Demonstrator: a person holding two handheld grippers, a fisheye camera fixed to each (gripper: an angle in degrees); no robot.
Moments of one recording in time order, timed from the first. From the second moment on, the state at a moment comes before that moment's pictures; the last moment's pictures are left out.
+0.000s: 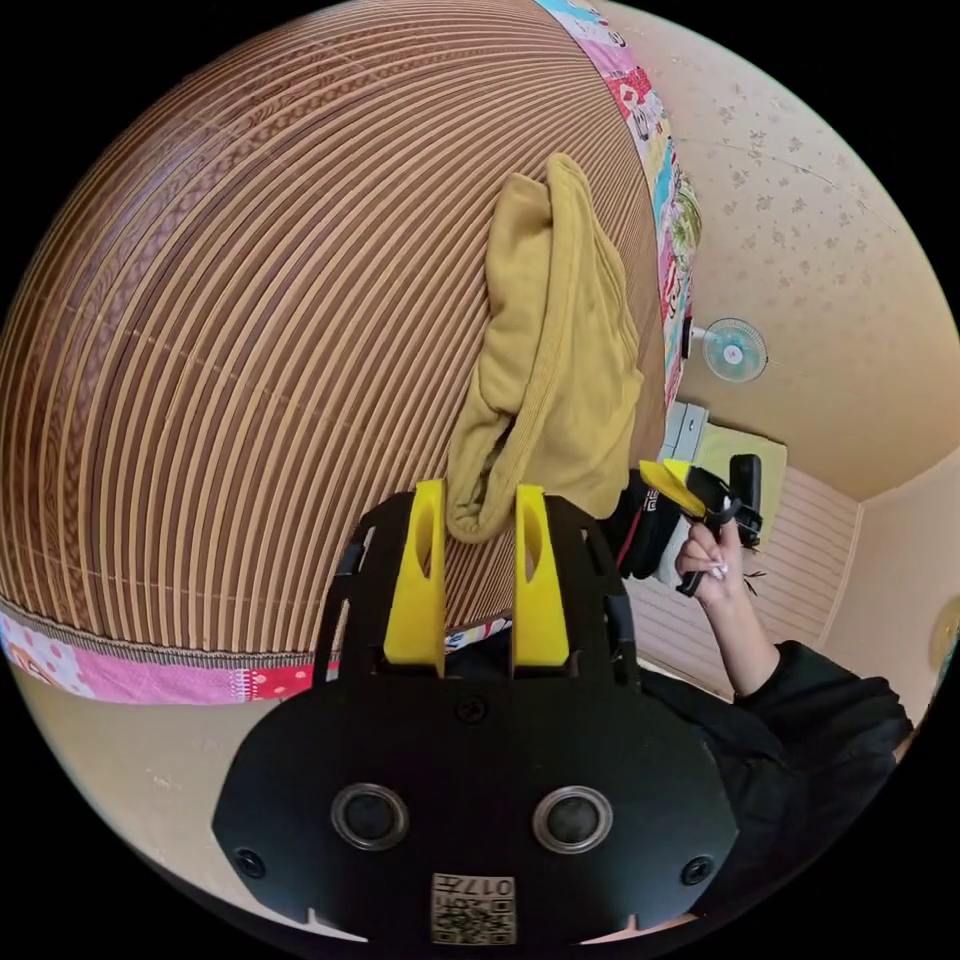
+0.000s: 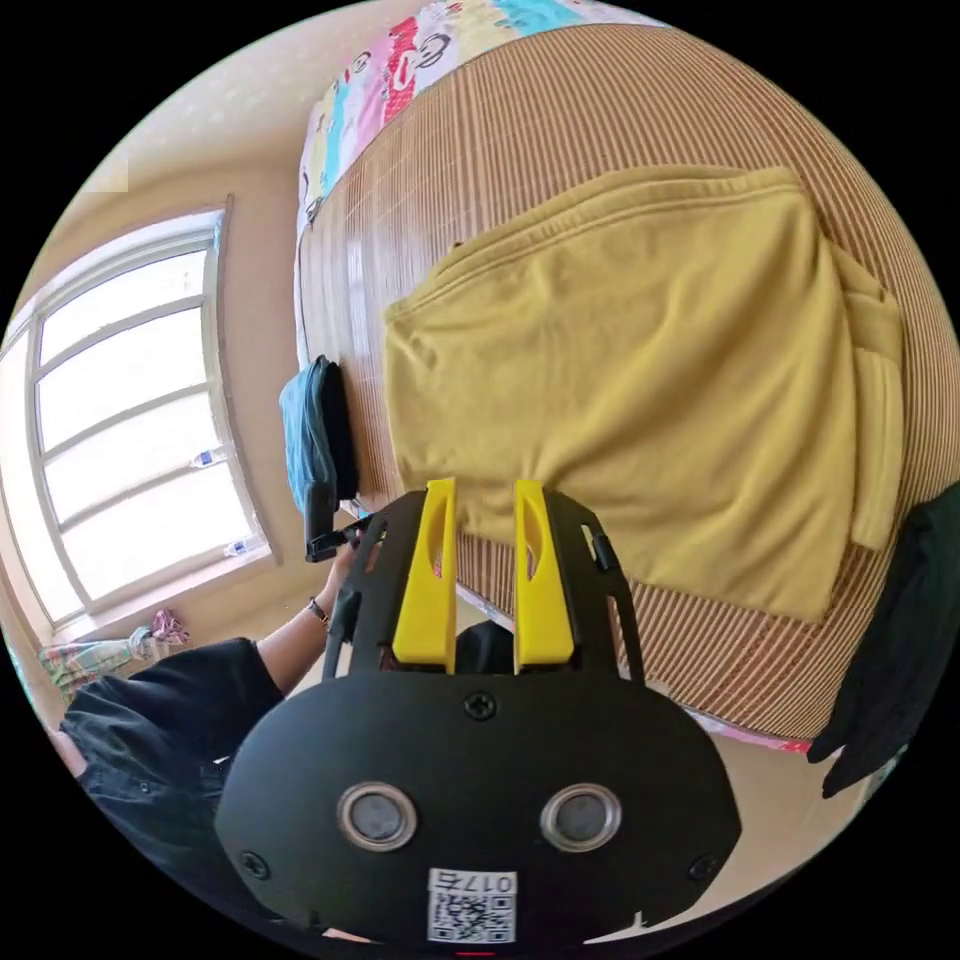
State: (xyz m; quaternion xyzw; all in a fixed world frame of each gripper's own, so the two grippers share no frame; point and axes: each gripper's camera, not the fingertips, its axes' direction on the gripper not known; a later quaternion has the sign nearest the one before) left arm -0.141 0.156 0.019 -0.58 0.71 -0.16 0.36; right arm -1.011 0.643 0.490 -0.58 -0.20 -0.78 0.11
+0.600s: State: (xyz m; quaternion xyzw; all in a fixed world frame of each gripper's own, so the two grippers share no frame) left arm -0.215 0.068 -0.026 -0.41 0.78 -0.07 0.47; right arm -0.755 0.798 0.360 0.00 0.02 -0.99 -0.11
